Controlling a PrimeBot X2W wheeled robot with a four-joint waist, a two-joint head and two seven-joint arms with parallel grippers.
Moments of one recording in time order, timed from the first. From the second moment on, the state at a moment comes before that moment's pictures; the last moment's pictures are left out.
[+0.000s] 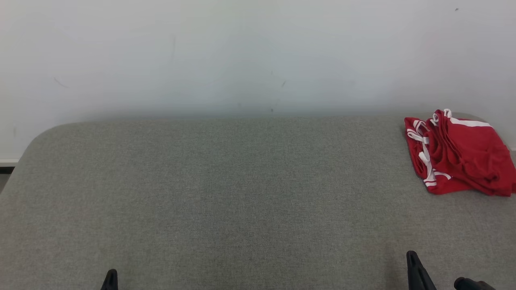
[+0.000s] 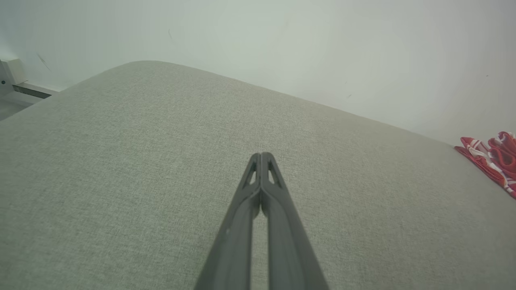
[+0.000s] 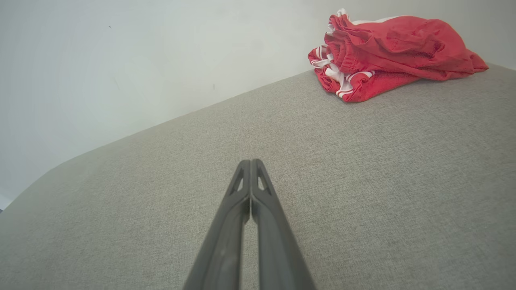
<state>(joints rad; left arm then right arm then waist) 0.12 0.14 0.02 0.20 -0.43 -0.13 -0.19 0.11 -0.08 -0.08 0.25 0.36 0.13 -0.19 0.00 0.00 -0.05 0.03</state>
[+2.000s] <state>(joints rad) -0.03 0.08 0.08 0.23 -1.20 -0.13 0.01 -0.03 -0.06 -0.10 0.25 1.18 0.13 0.01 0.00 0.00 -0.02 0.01</state>
